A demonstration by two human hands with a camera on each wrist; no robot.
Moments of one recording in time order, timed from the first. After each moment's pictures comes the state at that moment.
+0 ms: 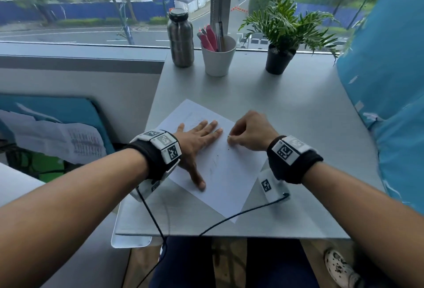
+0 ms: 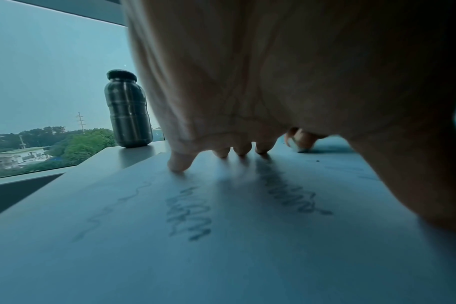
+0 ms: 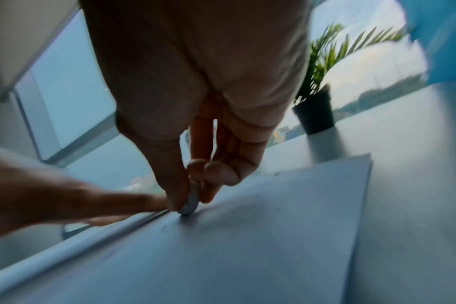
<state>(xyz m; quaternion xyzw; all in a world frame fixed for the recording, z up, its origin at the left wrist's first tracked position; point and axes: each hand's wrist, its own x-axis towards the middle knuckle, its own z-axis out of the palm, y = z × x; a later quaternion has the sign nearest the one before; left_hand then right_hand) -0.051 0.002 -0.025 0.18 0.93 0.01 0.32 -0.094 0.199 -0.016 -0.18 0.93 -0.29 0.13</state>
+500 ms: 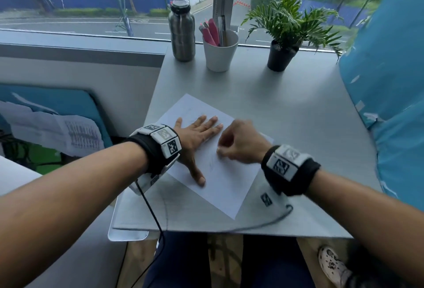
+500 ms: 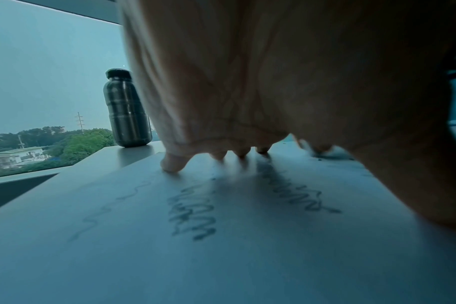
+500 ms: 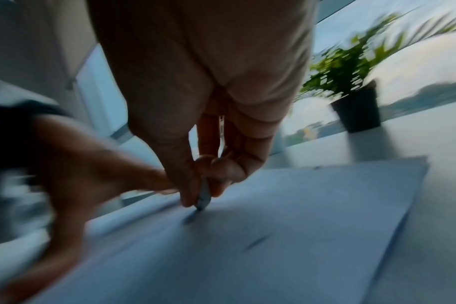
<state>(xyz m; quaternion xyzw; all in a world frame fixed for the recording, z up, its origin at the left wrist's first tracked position) -0.051 0.000 -0.029 0.17 0.93 0.01 0.33 -0.064 0.186 -0.018 -0.27 0.92 -0.25 0.15</state>
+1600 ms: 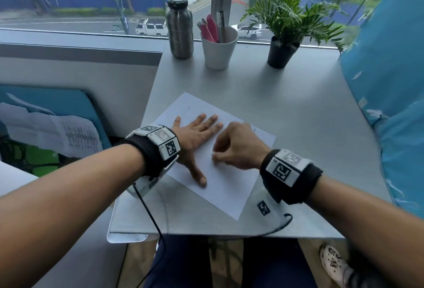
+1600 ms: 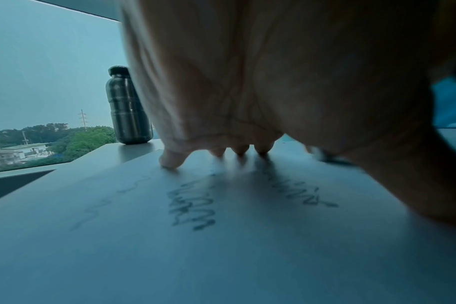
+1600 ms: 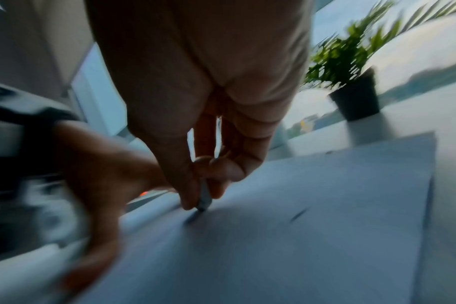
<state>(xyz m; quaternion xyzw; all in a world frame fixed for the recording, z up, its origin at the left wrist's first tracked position) -0.054 -0.001 -0.034 0.18 0.93 0.00 0.32 -0.054 0.180 -0.019 -0.24 0.92 -0.27 0.17</state>
